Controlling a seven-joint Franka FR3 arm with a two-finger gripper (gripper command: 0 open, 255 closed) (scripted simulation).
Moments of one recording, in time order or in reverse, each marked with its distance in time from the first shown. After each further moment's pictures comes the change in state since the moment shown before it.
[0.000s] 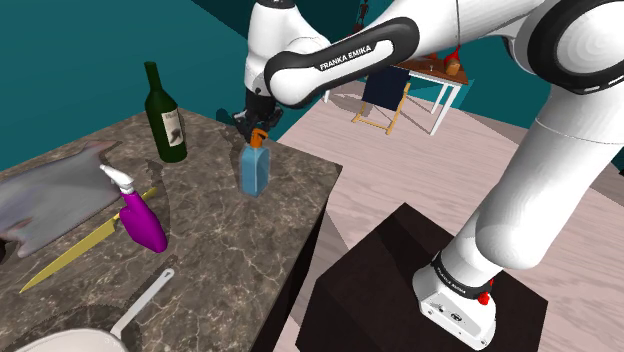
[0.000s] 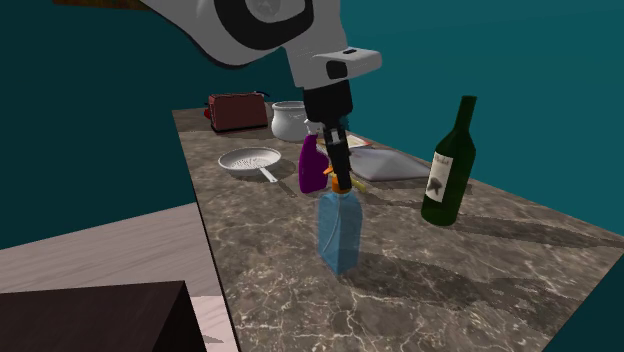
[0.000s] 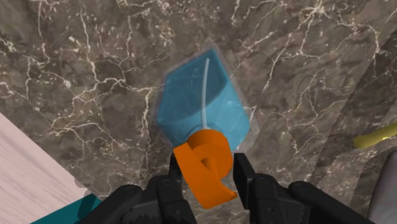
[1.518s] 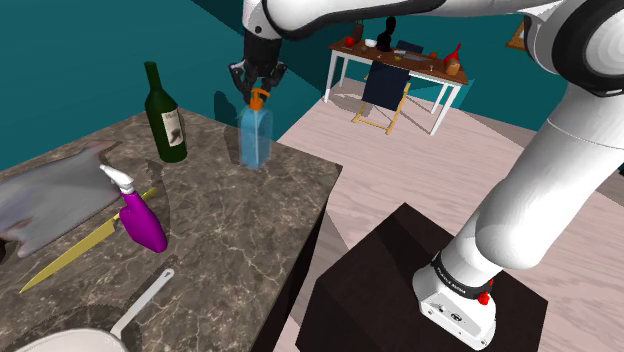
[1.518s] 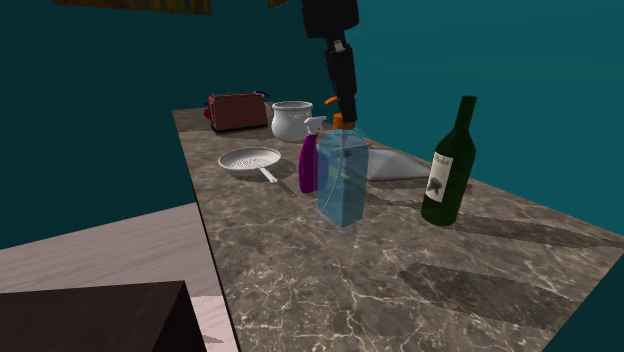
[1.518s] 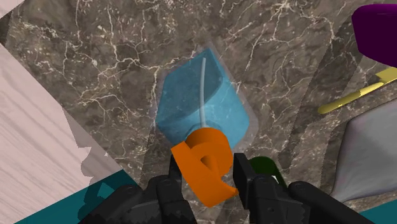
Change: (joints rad) arm -0.002 -0.073 0.009 0.214 0.060 -0.279 -0.062
